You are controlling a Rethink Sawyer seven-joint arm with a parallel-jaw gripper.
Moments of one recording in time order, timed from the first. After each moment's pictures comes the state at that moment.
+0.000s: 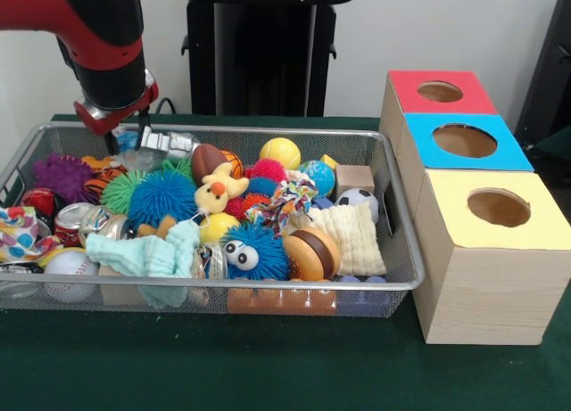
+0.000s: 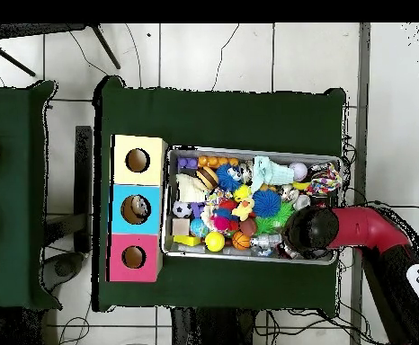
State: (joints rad) arm -0.93 -0.52 0.51 1.65 -0.81 1.03 0.95
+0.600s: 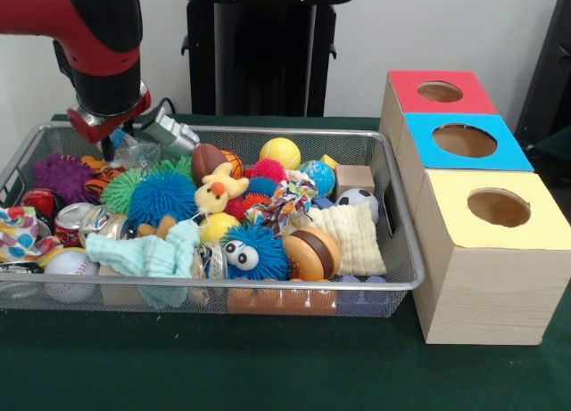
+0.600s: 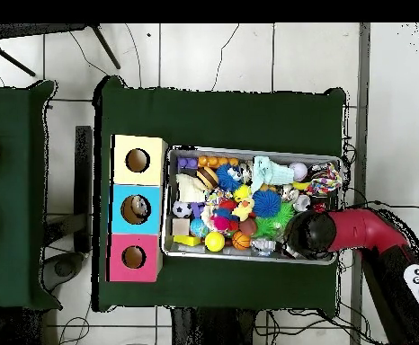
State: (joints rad) arm -0.93 -0.51 0.50 1.65 -0.88 0.97 0.95
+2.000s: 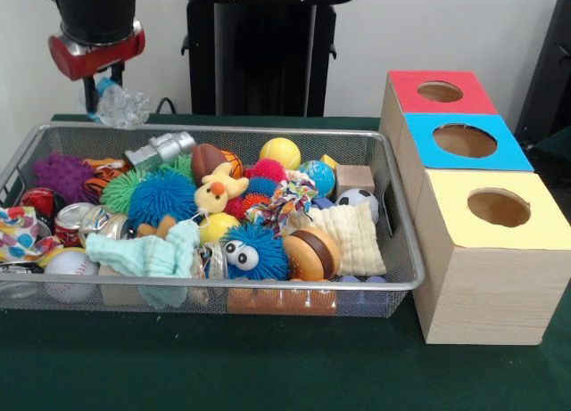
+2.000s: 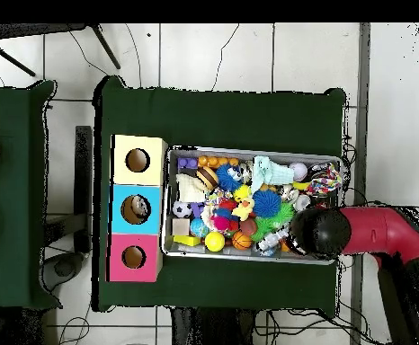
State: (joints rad) arm -0.88 -0.76 0.50 1.73 -0.74 0.96 0.95
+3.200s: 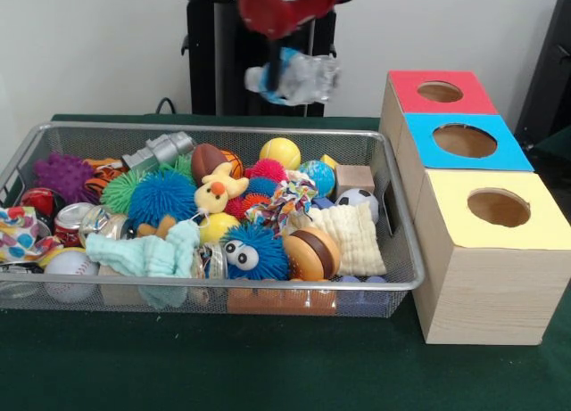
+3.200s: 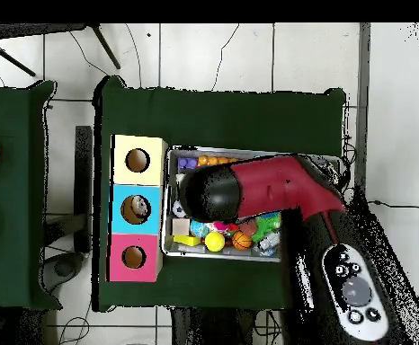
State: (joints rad) arm -0.50 -0.88 0.47 1.66 -0.48 0.99 0.98
